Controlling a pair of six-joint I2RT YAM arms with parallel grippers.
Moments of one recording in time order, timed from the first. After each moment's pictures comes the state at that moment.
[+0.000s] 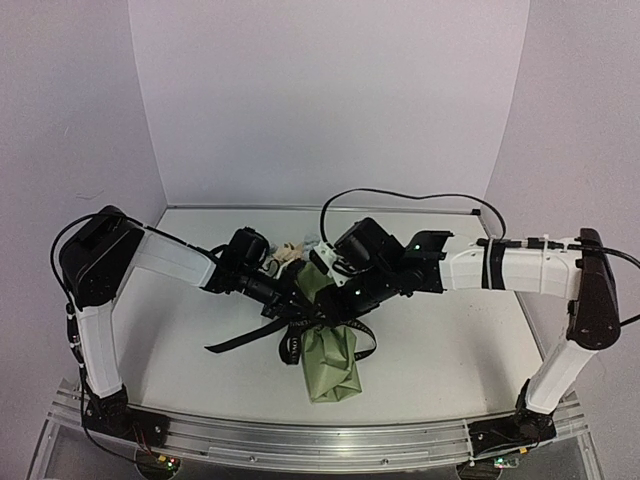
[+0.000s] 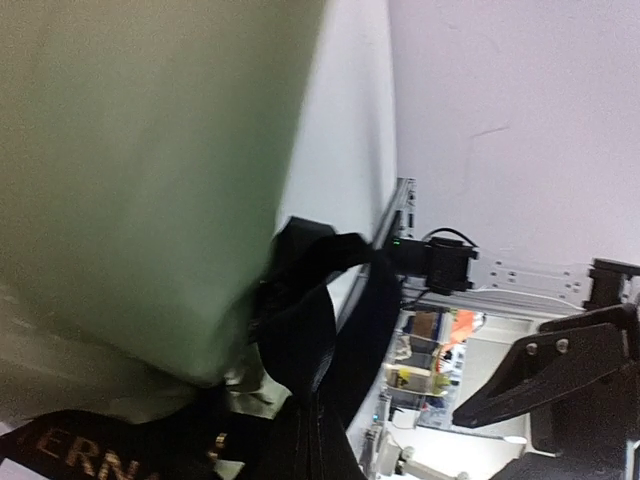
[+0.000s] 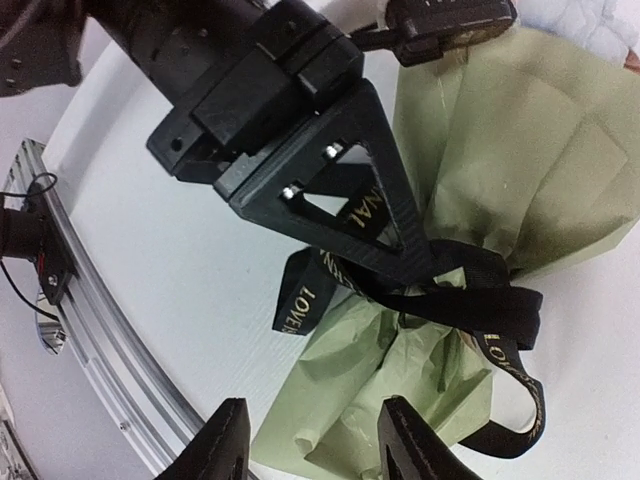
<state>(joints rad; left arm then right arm) -0.68 1.95 1.07 0.16 0.98 -0.85 1.03 1.71 1.34 -0.53 -0.11 0.43</state>
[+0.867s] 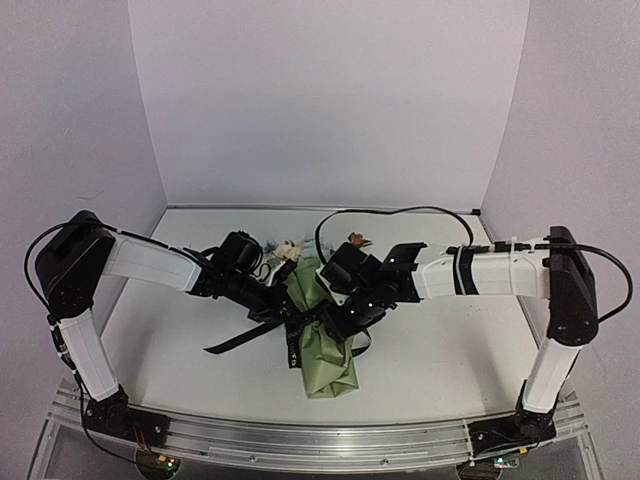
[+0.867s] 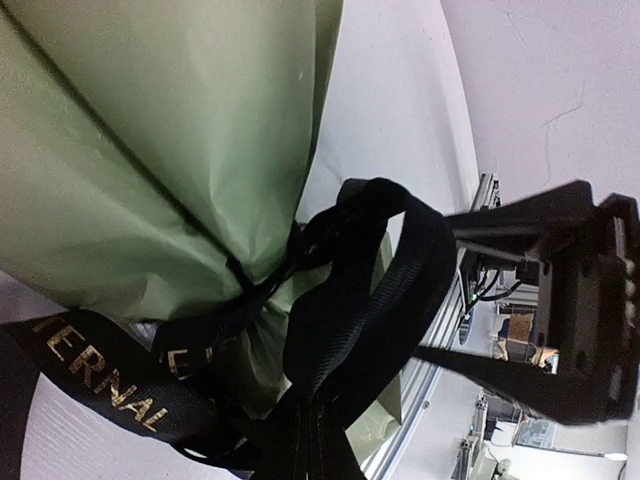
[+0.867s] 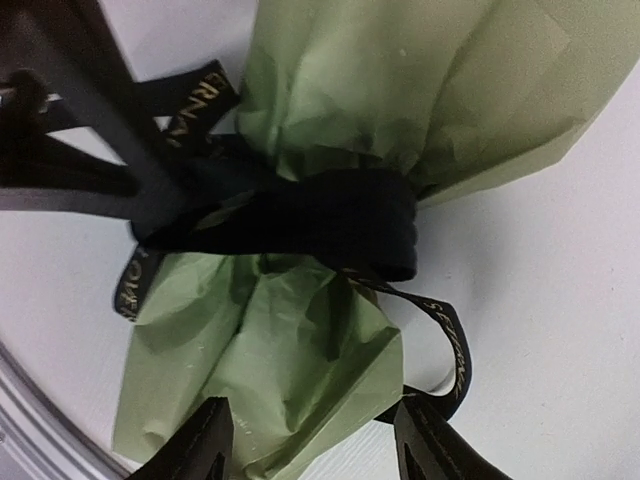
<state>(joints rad) -0.72 1.79 0.98 -0.02 0.72 -0.61 1.04 1.84 1.37 -0.68 0.13 0.39</state>
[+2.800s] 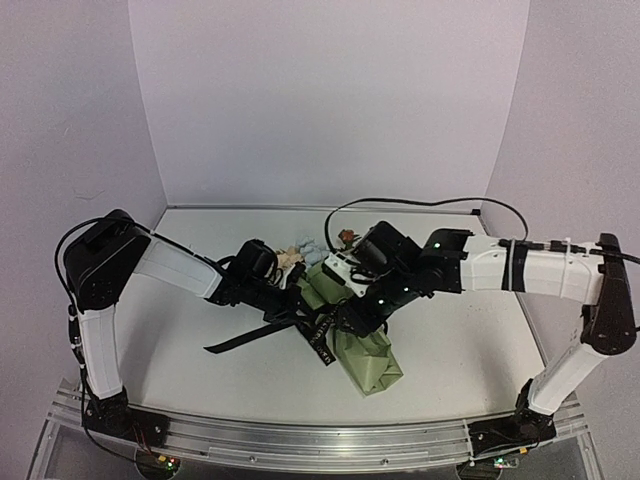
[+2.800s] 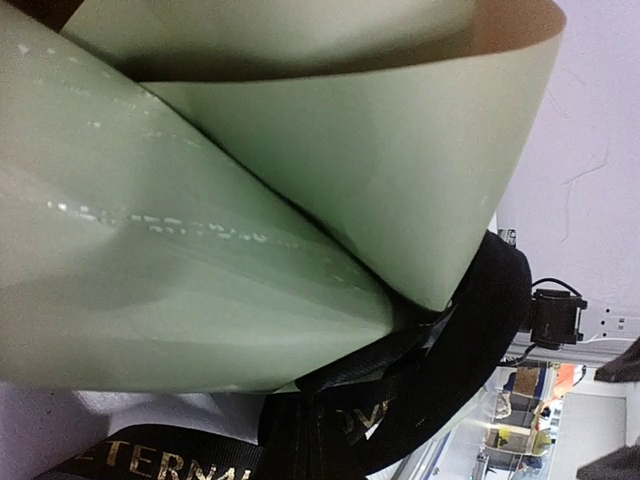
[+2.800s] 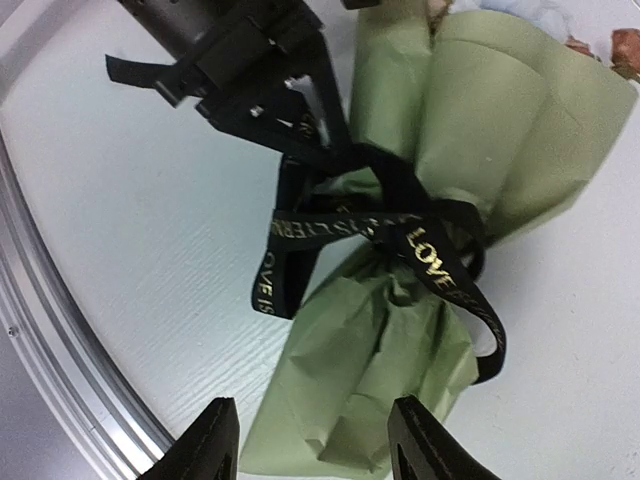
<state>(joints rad) -0.75 1.96 1.03 0.17 0.63 -0.73 1.01 1.61 1.28 -0.70 0.00 0.16</state>
